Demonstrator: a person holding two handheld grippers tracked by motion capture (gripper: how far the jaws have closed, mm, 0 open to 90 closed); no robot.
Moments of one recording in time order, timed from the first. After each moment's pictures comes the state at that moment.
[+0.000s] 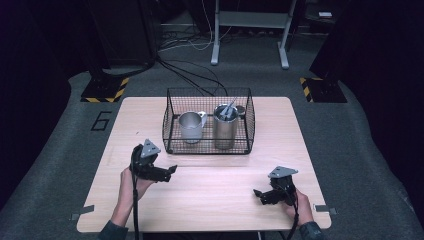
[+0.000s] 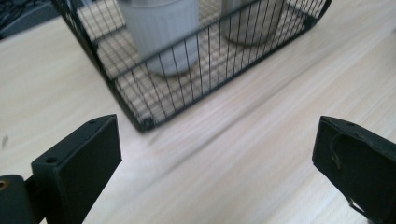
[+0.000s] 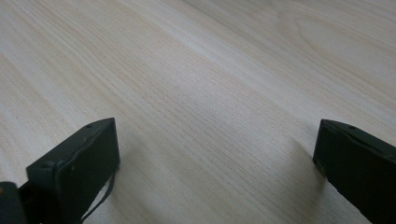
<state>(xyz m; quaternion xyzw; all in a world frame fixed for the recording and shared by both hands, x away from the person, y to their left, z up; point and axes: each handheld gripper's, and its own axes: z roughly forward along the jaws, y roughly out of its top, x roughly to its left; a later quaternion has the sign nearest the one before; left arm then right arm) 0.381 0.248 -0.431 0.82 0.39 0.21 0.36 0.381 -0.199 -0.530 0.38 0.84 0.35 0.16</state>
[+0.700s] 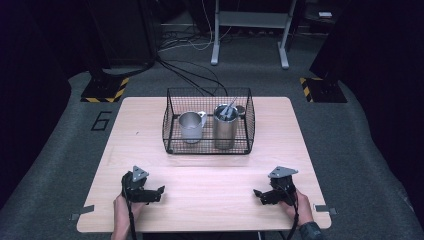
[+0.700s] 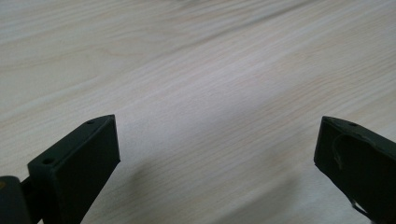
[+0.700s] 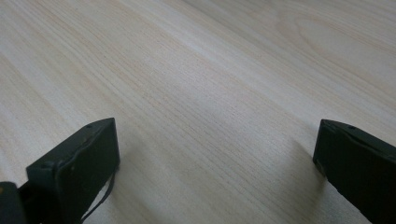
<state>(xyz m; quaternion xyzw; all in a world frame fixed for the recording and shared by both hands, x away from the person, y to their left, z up) 0.359 0.285 -0.523 0.78 0.49 0.21 0.33 0.381 -0.199 -0.530 0.38 0.84 0.35 0.16</state>
